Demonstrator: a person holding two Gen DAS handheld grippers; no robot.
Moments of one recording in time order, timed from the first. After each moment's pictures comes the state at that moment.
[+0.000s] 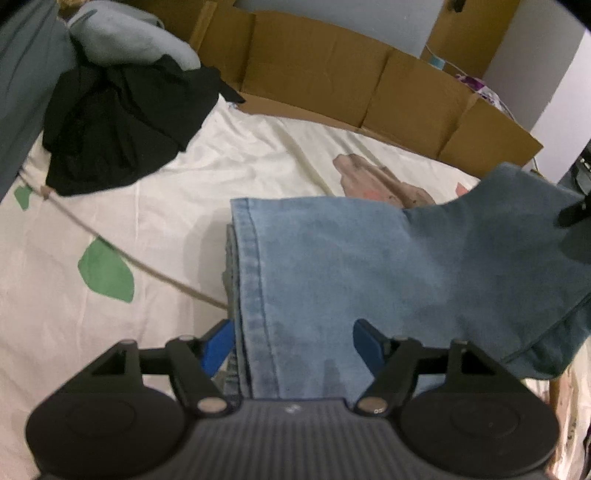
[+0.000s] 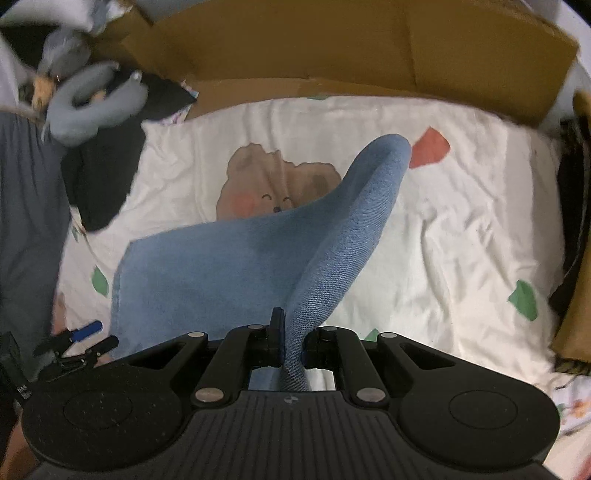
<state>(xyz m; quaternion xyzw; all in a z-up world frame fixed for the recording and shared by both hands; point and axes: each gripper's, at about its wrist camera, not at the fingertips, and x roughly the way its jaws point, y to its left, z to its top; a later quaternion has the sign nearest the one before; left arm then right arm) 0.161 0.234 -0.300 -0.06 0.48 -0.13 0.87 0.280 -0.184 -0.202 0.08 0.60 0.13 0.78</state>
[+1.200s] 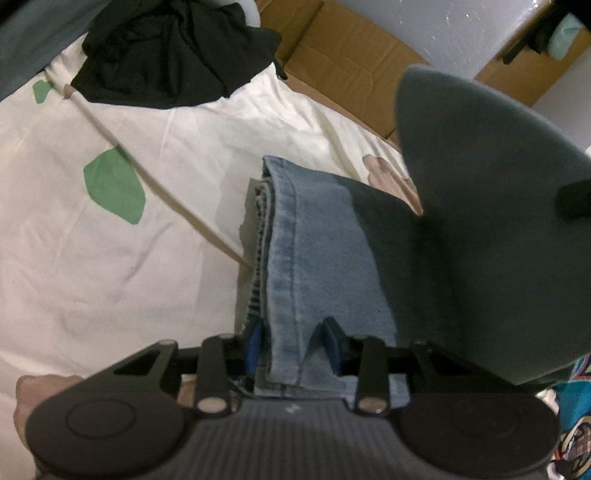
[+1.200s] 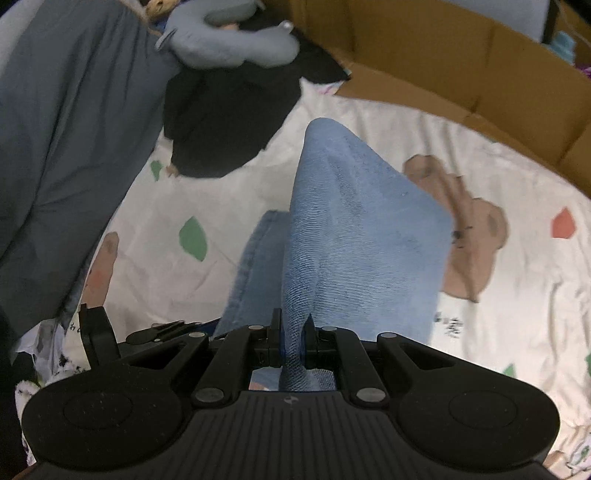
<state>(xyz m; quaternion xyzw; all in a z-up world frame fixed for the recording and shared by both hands) 0.146 0.270 -0.343 -0.20 0.48 -0.12 0.85 0.245 0.046 -0.183 0.00 0.59 0.22 0.78</state>
